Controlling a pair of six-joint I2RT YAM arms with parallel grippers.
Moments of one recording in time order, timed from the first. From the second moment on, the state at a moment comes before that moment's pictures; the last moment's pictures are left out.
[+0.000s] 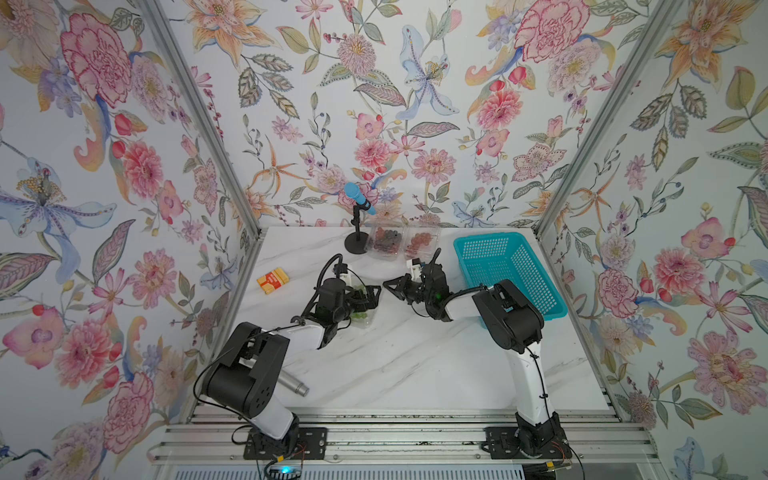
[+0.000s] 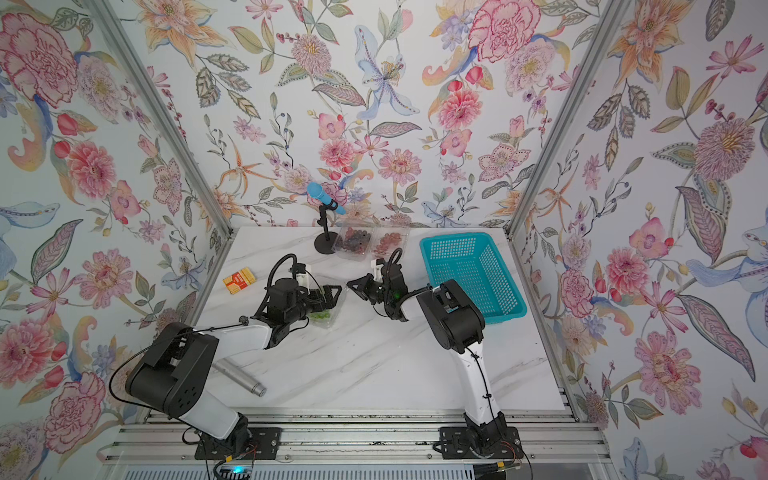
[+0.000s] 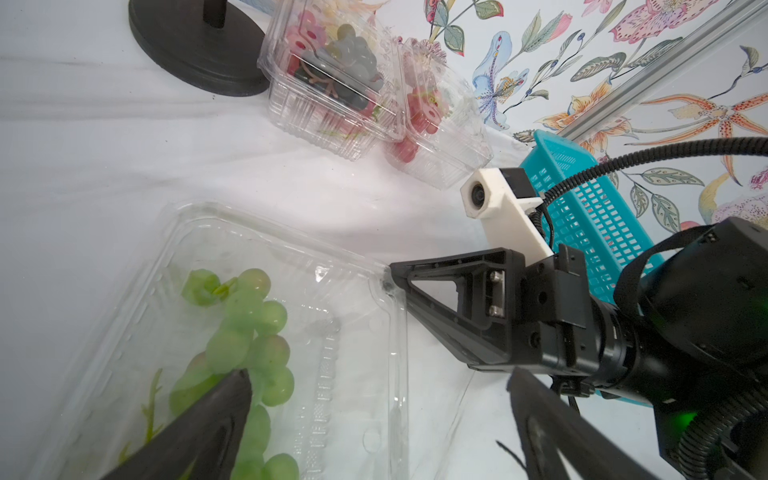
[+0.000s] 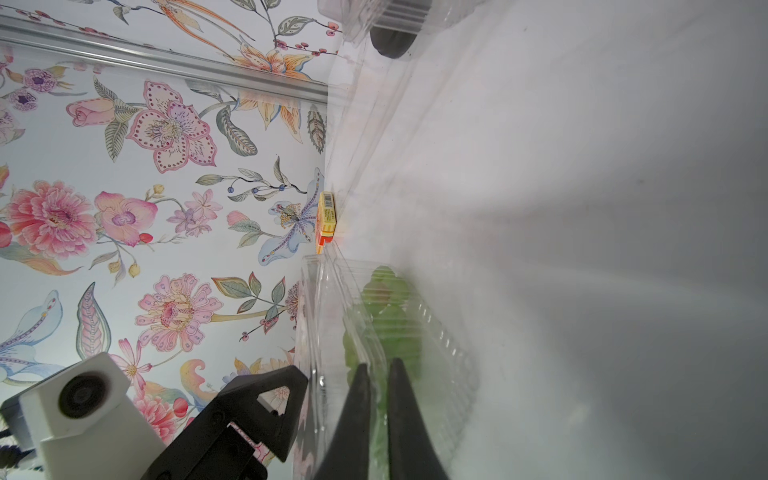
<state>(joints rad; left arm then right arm) -0.40 1.60 0.66 0.49 0.18 -0.56 0.56 2.24 1.21 0.72 -0.56 1.18</state>
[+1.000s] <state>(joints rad) -0.34 1.29 0.70 0.20 0.10 -0.49 0.61 1.99 1.06 0.40 -0.46 0.92</state>
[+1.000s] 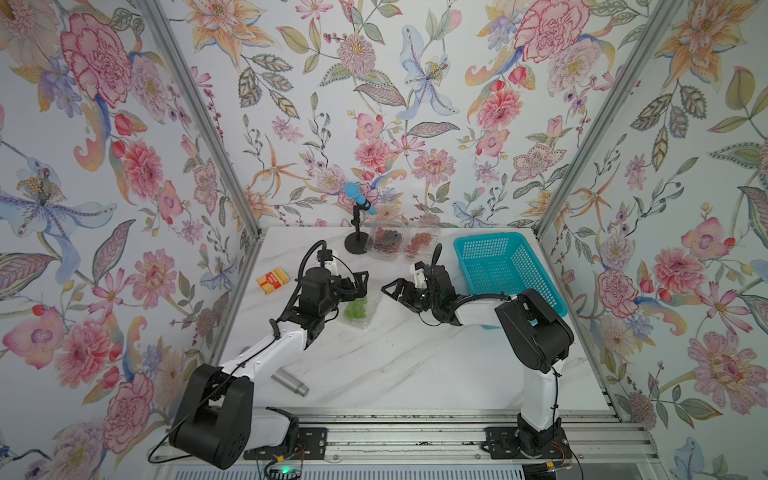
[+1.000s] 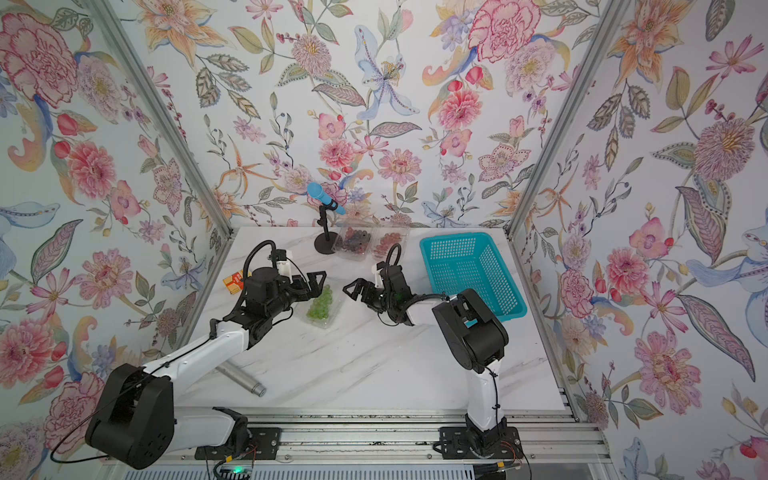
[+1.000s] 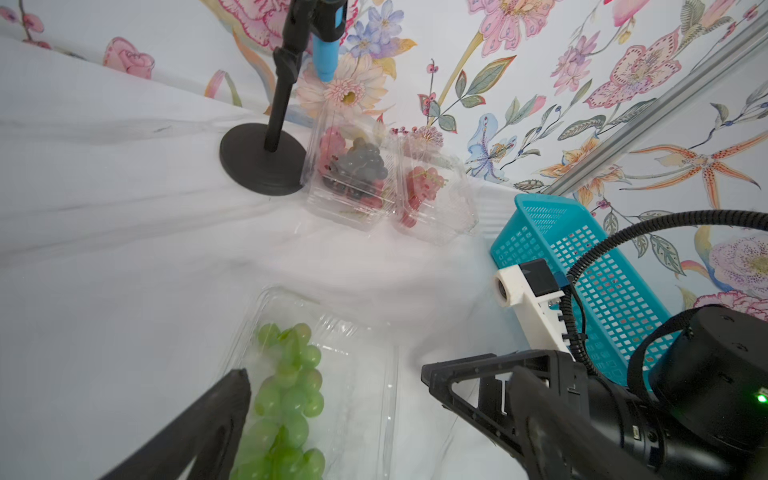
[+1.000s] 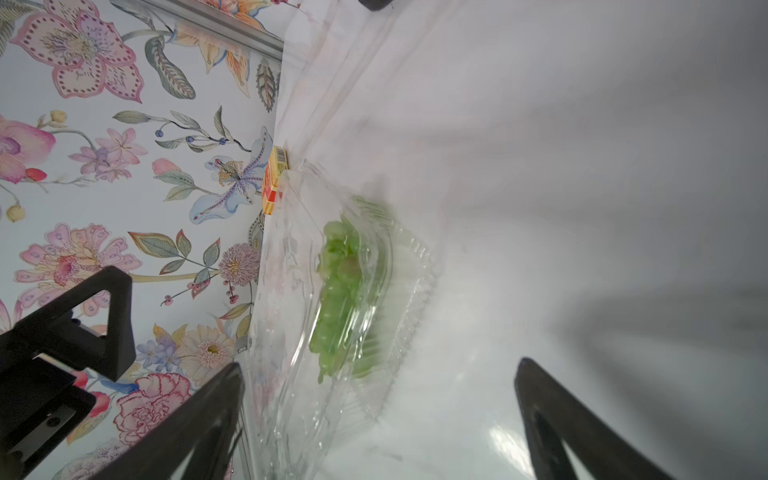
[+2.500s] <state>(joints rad) -0.34 1.75 0.92 0.31 0.13 -0.66 0.52 1.88 0.98 0.31 -0.47 0.86</state>
